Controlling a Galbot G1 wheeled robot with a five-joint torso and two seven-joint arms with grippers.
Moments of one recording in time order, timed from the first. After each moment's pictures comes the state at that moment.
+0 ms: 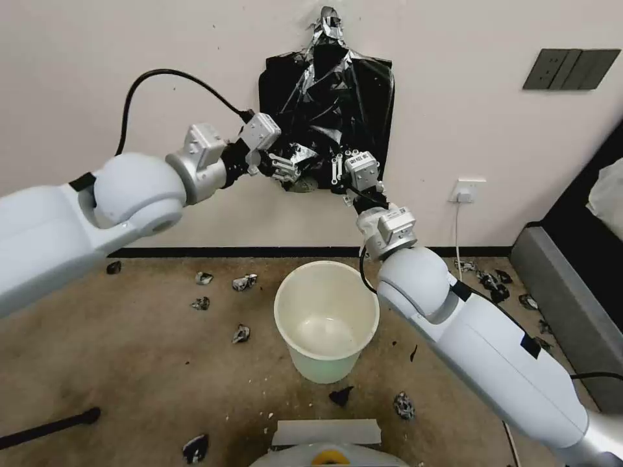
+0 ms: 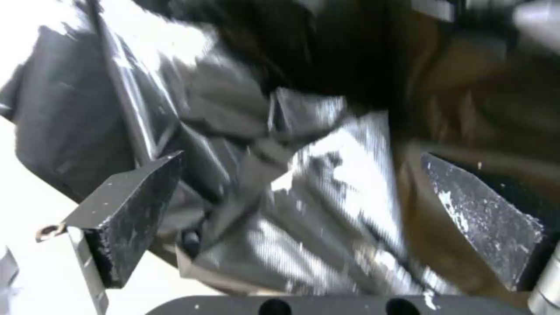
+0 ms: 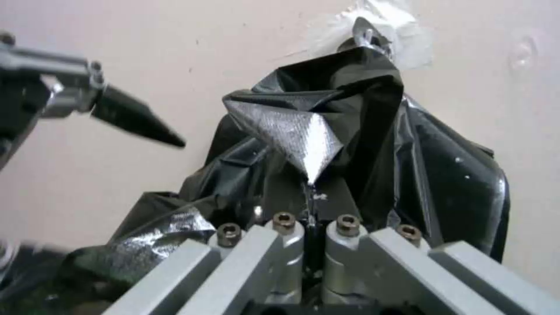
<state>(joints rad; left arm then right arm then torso) -0.29 -0.48 0.85 -2.04 -0.91 0.43 -0.06 -0.70 1.08 -0.15 2.05 0.26 -0.16 0.39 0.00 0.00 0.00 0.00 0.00</state>
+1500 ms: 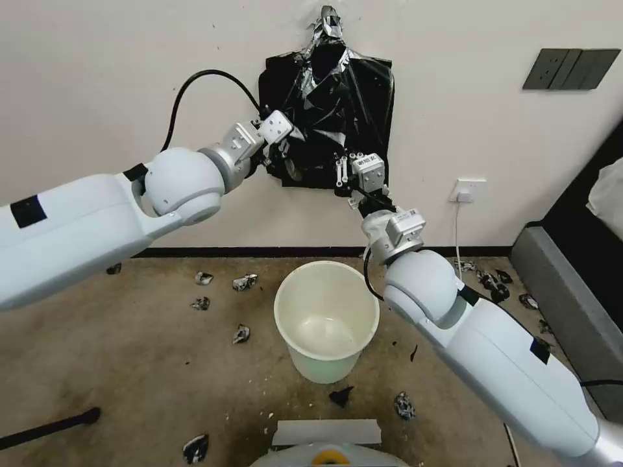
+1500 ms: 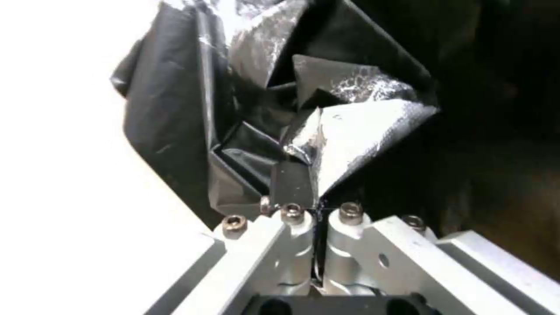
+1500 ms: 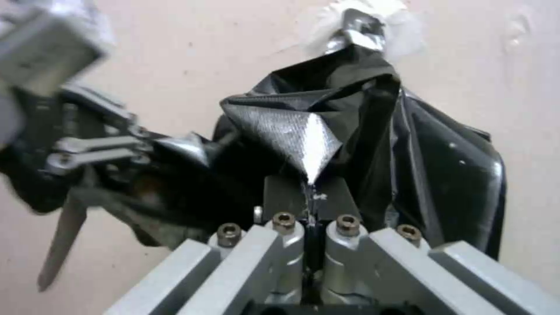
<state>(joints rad) -0.05 -0.62 0.63 -1.98 -0.81 0.46 -0.35 -0.69 1.03 -0.15 2.07 0.38 -0.15 0.42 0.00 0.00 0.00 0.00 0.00</state>
